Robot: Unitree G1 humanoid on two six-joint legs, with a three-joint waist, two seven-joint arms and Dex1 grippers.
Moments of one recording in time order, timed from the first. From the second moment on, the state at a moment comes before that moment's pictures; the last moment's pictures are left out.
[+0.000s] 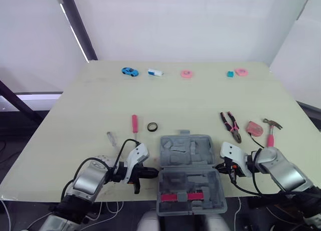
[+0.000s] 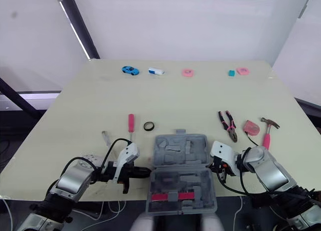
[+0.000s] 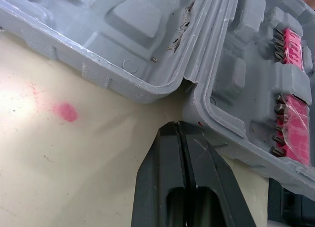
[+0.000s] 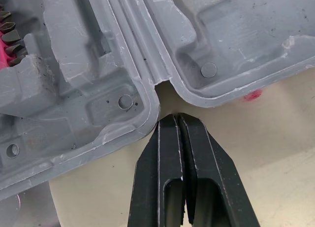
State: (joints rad) left arm -0.19 0.66 -0.20 0.02 -0.22 0.56 -1.19; right arm -0.28 -0.70 0.36 -0.13 0.05 0.61 1.08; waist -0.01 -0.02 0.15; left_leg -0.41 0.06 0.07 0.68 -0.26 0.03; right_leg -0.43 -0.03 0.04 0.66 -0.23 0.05
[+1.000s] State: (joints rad) left arm -0.16 0.69 -0.20 -0.01 -0.25 0.57 -1.17; right arm -0.28 -0.68 0.38 -0.14 0.05 0.61 1.06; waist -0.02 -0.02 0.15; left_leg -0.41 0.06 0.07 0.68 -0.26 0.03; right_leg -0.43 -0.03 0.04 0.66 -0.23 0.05
